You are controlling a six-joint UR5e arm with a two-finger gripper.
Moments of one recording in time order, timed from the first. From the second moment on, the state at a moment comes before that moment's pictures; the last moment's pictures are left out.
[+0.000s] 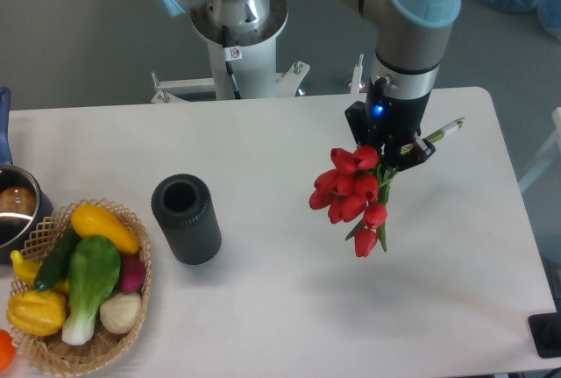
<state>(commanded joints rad) 2.63 -1.79 -1.46 -1.32 1.45 1.39</state>
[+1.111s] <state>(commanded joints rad) 2.60 -1.53 -1.68 -1.16 0.85 1.15</state>
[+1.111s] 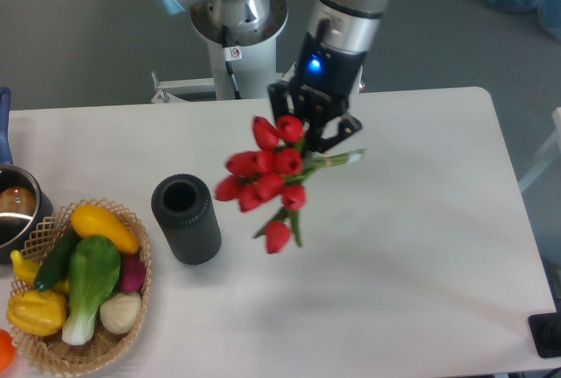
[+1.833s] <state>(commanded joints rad) 2.52 -1.52 -1.70 -1.14 0.52 1.06</state>
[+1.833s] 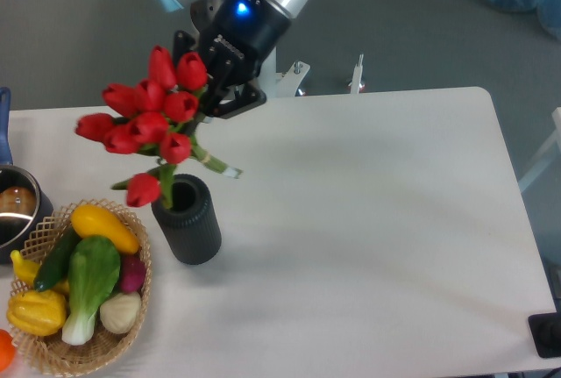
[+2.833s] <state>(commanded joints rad) 2.58 -1.56 -1.75 -1.11 0.23 1.06</state>
